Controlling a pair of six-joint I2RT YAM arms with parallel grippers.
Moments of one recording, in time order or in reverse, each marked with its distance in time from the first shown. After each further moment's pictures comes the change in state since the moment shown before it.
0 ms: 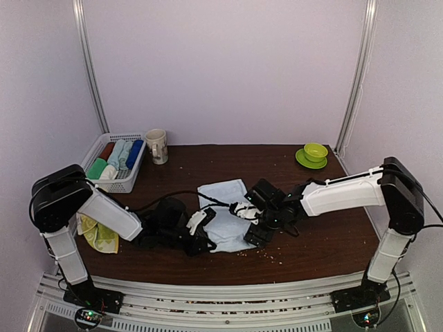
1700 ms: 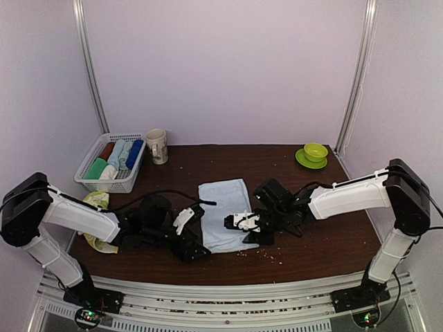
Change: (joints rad) left arm -0.008 -0.263 -0.088 -0.182 -0.045 0.038; right arm -0.028 -0.058 -0.112 0.183 -0.360 -0.372
